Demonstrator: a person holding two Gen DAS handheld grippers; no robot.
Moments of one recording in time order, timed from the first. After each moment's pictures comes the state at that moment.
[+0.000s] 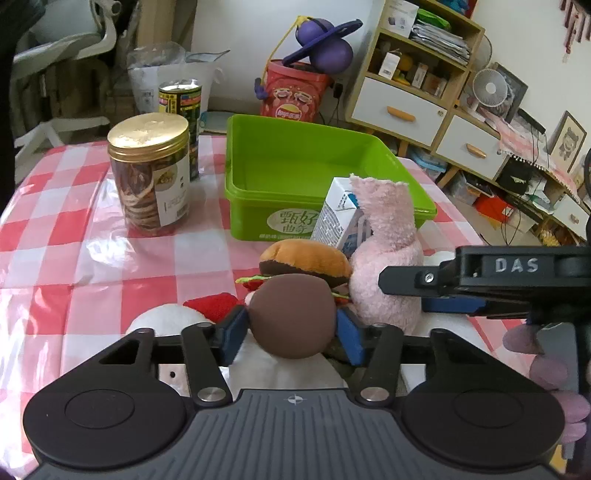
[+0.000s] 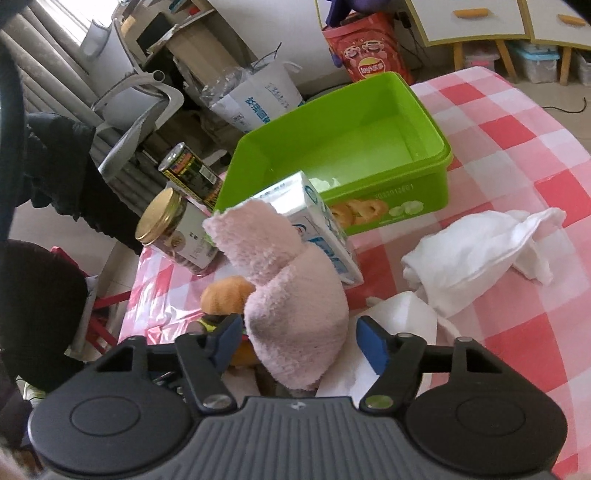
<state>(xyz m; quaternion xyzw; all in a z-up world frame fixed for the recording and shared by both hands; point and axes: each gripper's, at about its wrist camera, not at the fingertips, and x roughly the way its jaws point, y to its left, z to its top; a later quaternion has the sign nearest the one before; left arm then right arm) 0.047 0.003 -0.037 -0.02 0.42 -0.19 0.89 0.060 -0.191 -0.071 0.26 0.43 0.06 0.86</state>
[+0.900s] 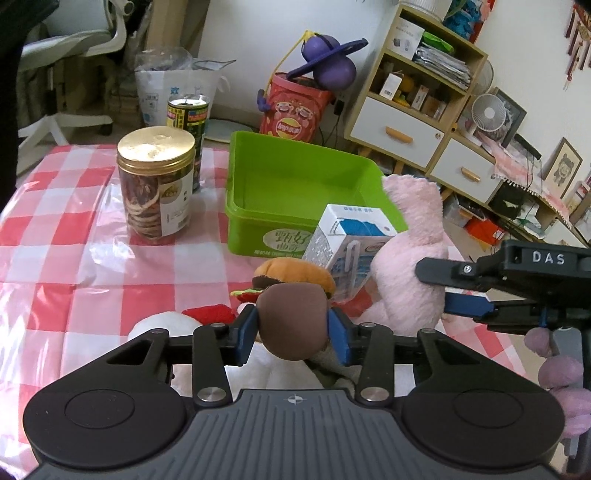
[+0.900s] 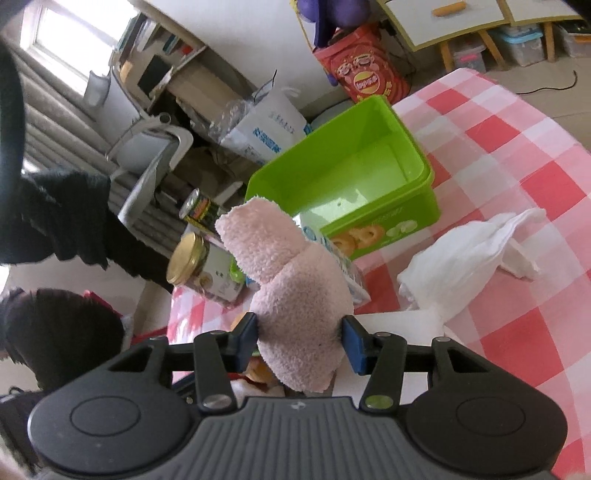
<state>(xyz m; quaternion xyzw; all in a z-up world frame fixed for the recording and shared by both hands) 0.042 0.010 -0.018 -0.06 0.41 -0.19 0.89 0.041 -0.223 -0.050 0.34 0.39 0.07 0.85</state>
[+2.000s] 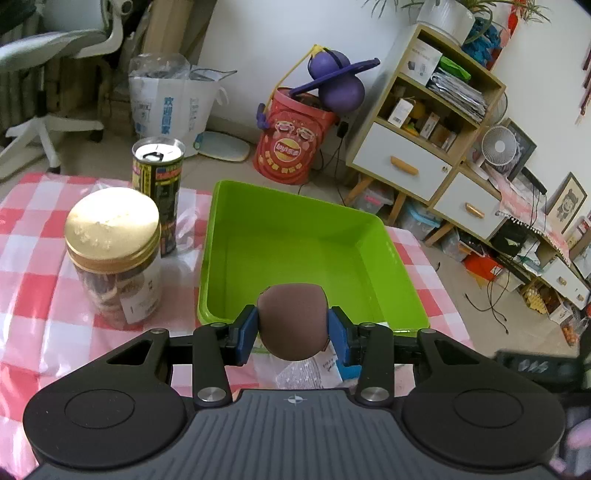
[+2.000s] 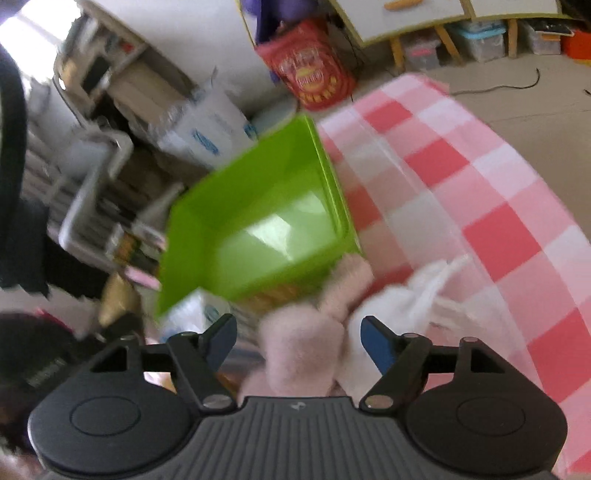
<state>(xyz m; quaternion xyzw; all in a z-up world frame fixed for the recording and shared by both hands) 0.137 -0.014 0.000 -0.10 0.40 -0.19 0.89 0.097 -0.274 -0.057 0.32 0.45 0.00 0.84</state>
